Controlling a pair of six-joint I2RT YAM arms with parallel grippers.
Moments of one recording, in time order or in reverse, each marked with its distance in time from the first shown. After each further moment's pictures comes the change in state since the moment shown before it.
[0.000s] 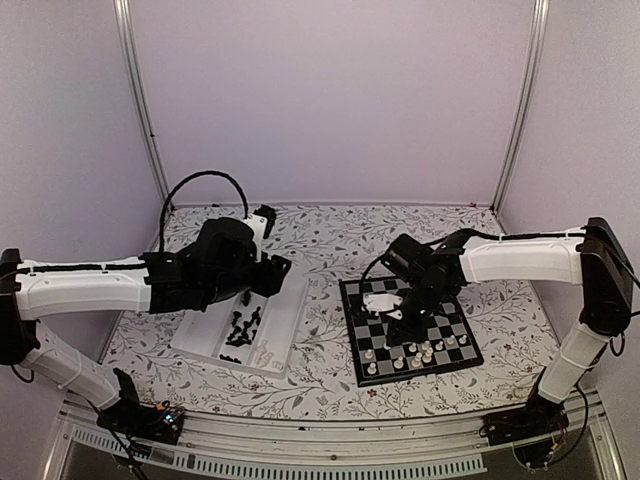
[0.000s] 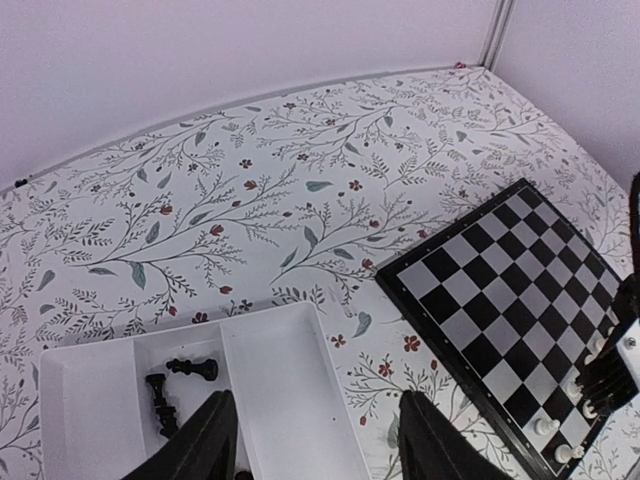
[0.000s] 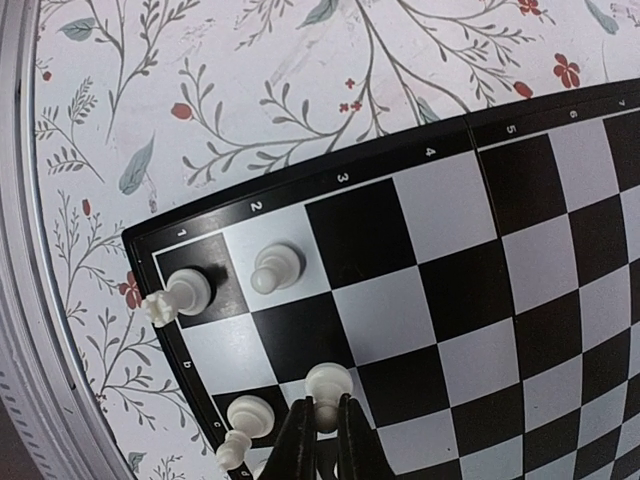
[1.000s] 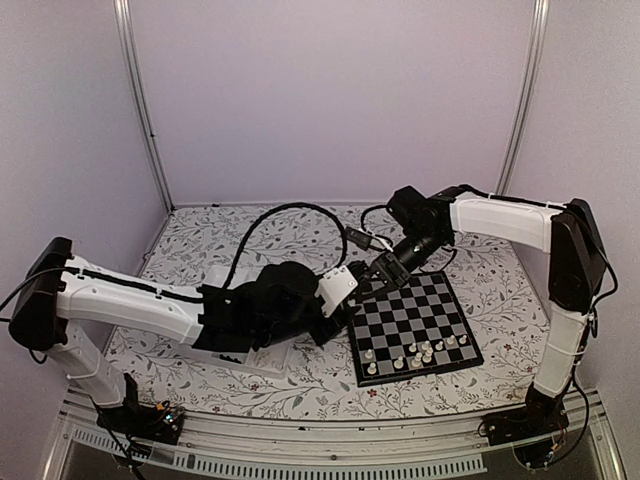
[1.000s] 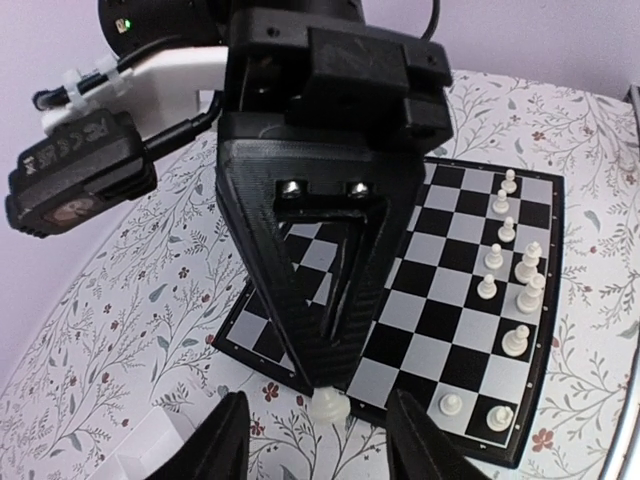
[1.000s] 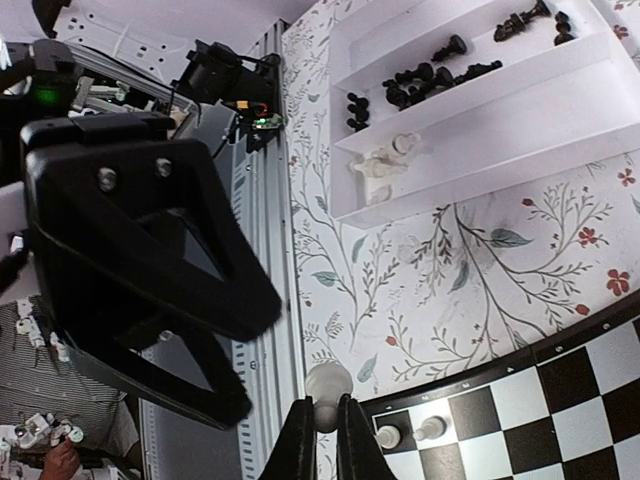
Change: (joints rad) left arm -0.307 0.259 0.093 0.264 0.021 0.459; right arm -0.201 0.205 0.382 -0.166 -0.804 0.176
